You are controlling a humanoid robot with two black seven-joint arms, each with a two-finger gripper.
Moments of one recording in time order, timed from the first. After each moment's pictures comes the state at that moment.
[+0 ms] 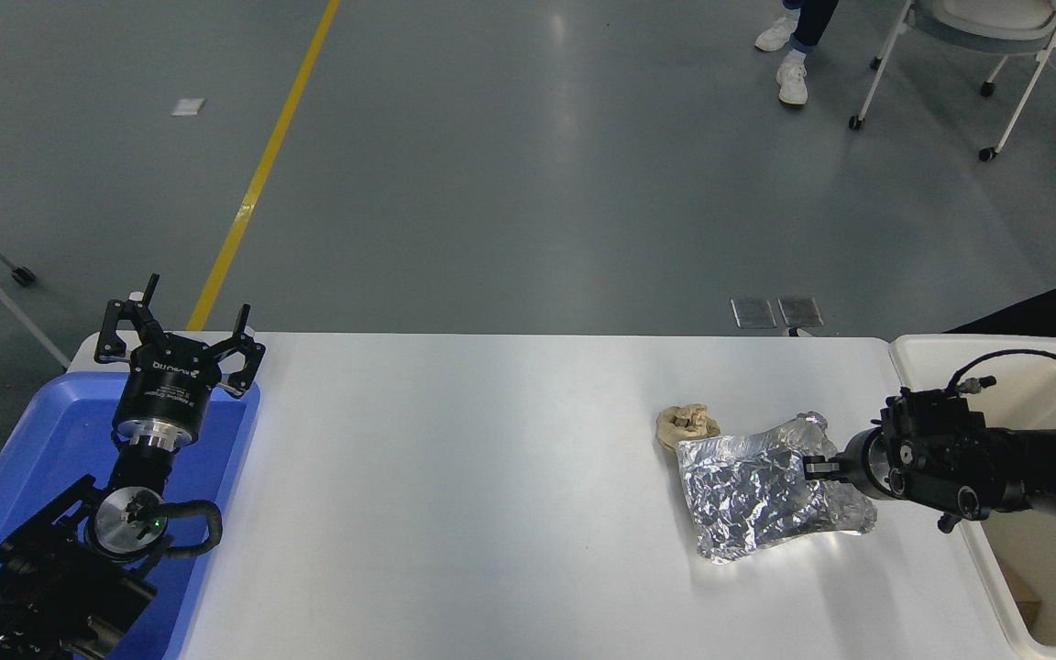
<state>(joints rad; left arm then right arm) -0.52 0.23 -1.01 -0.46 -0.12 -0.69 -0.39 1.11 -0.42 -0.72 0.78 -0.79 0.21 -0.09</state>
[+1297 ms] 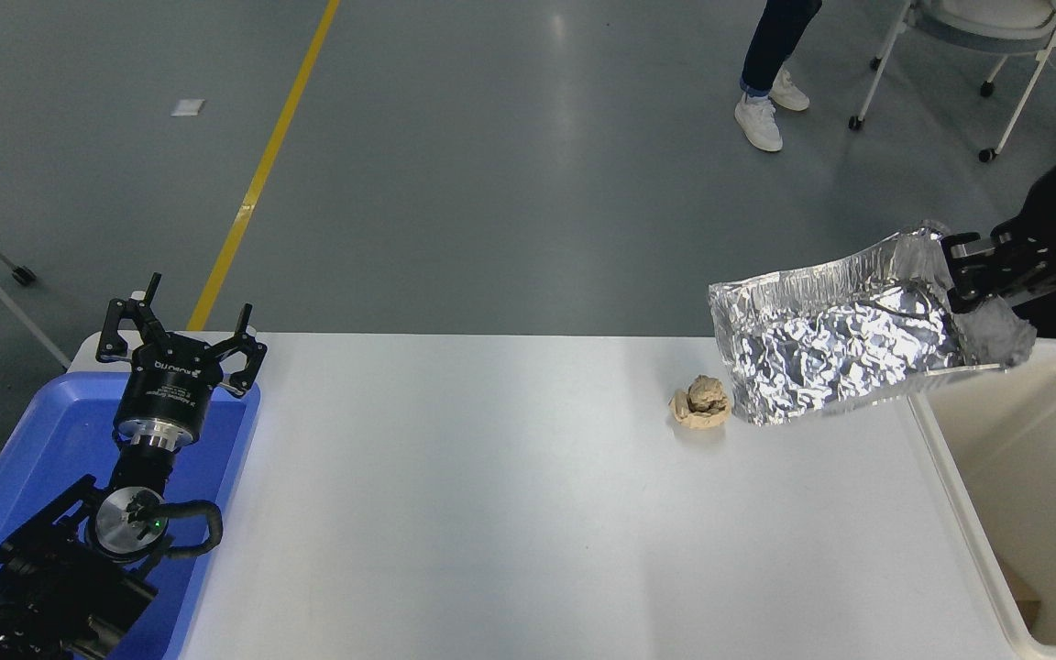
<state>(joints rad) -0.52 0.23 -1.00 -0.46 -0.12 -0.70 -0.39 2.37 -0.64 -1.24 1.38 -0.45 0.78 -0.07</state>
